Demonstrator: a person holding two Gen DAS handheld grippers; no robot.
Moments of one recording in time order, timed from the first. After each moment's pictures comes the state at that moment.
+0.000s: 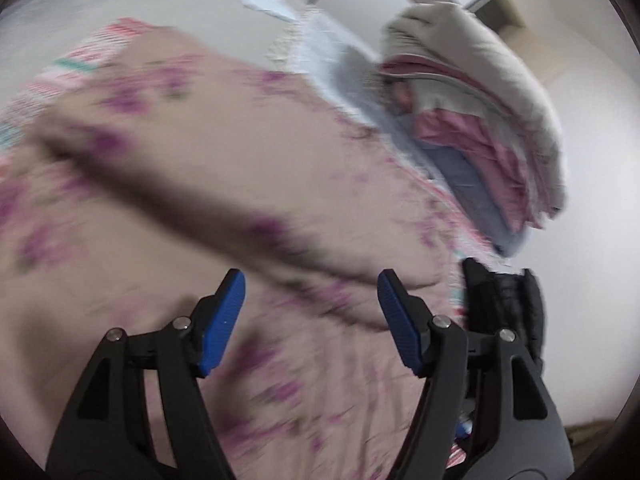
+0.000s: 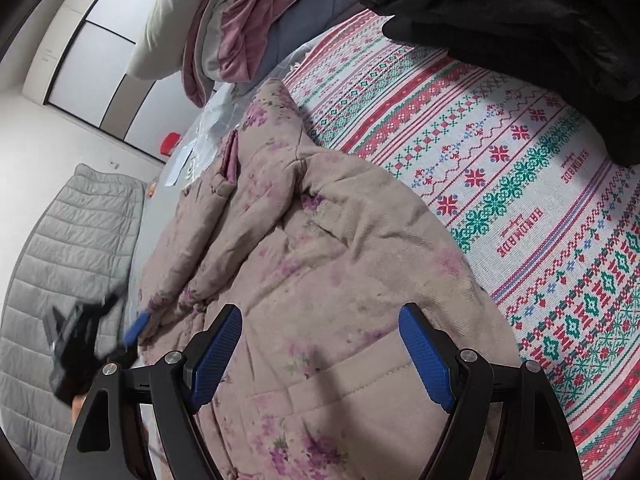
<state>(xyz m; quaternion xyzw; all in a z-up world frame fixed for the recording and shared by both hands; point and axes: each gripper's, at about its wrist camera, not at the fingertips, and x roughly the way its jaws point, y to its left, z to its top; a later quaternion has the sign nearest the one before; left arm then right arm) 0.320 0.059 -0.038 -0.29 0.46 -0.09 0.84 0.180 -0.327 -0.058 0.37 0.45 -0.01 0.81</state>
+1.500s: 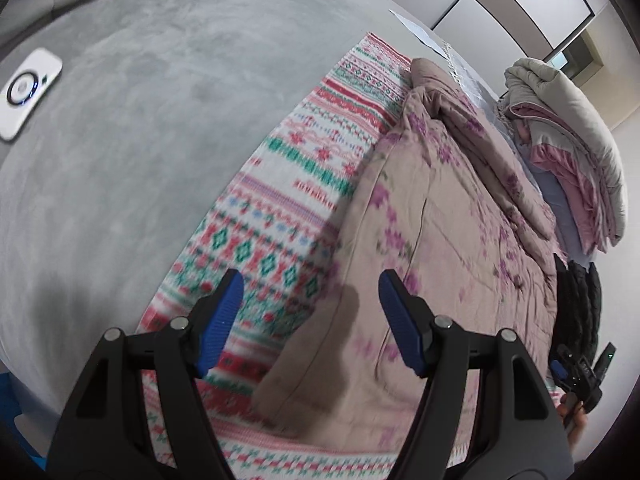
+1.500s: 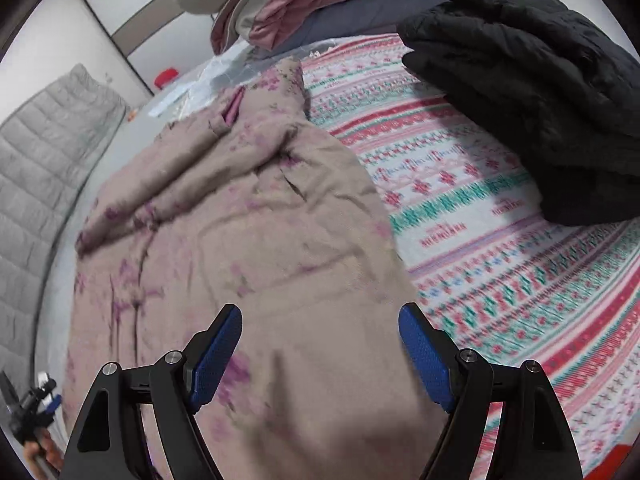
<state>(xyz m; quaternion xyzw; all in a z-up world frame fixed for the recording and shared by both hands) 0.078 0.277 -0.076 -0.29 0.48 0.07 0.83 0.127 -0.317 -0.034 0.18 0.50 -0.02 0.85</state>
